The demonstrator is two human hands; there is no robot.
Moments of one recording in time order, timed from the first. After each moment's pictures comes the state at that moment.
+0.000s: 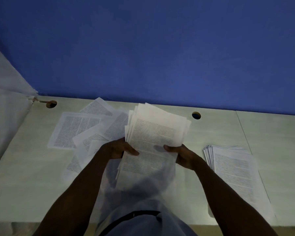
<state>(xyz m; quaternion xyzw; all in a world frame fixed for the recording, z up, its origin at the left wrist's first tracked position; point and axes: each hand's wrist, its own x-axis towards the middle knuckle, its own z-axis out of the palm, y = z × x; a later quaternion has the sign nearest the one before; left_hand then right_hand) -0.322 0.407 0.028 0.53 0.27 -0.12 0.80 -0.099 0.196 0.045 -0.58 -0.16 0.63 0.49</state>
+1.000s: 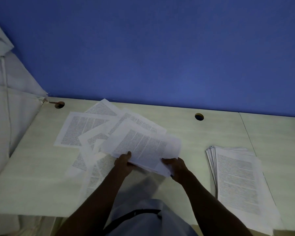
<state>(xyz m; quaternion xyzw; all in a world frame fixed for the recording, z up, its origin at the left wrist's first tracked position) -0.342 0.326 -0.024 0.19 0.55 0.20 0.79 -0.153 0.178 -0.015 -0.67 0.03 0.52 0.52</state>
